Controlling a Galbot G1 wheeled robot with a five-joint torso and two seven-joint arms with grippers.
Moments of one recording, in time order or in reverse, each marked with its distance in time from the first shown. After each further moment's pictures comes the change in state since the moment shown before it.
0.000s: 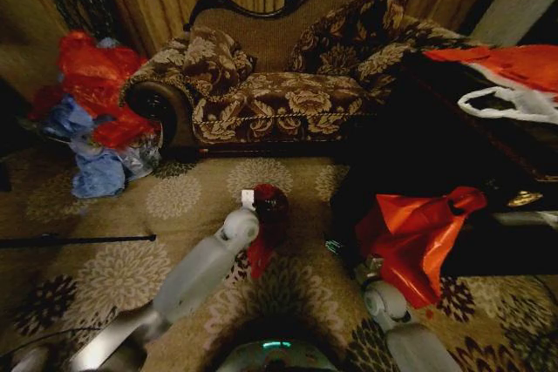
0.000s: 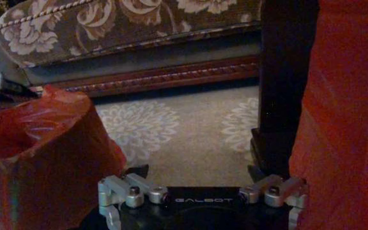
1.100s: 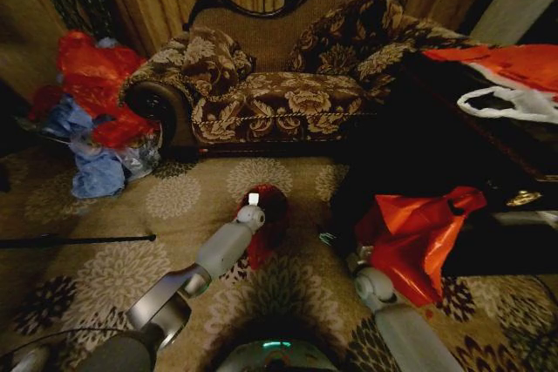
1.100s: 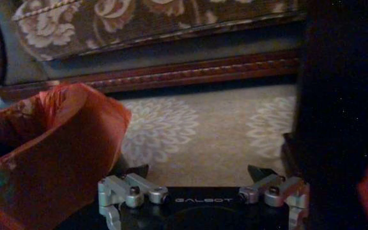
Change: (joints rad) left arm -0.114 -0.181 -0.001 0.652 0.160 -0.077 0.170; right arm 0.179 -0.002 -0.146 -0.128 0.019 -0.003 0.000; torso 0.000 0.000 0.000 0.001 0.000
